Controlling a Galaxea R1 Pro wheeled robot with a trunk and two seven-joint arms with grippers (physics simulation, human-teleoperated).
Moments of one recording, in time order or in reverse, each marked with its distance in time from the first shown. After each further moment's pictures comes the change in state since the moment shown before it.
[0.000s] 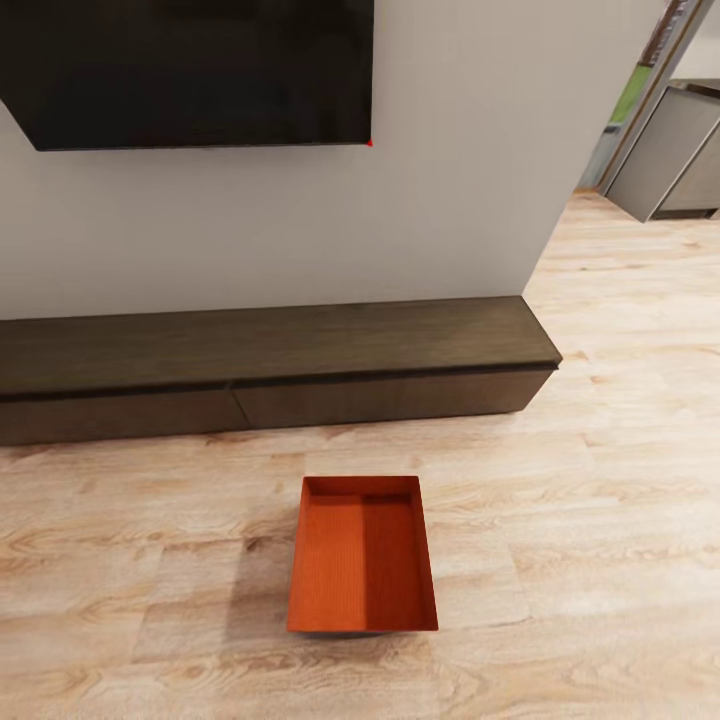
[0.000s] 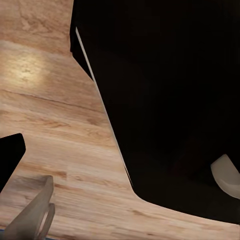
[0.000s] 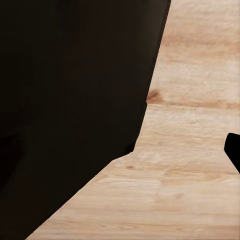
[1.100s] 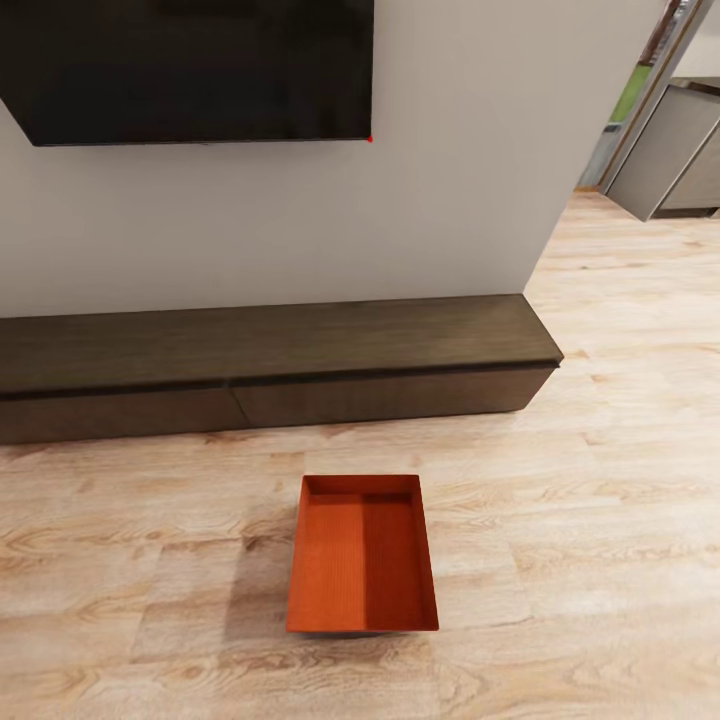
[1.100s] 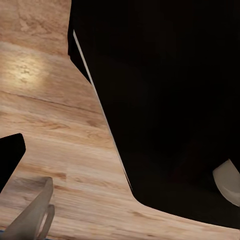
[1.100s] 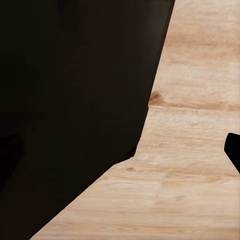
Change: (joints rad) left arm 0.000 0.000 0.000 0.000 0.000 0.000 0.001; right arm 0.000 0.001 0.004 0.000 0.000 0.001 0.000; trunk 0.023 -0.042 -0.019
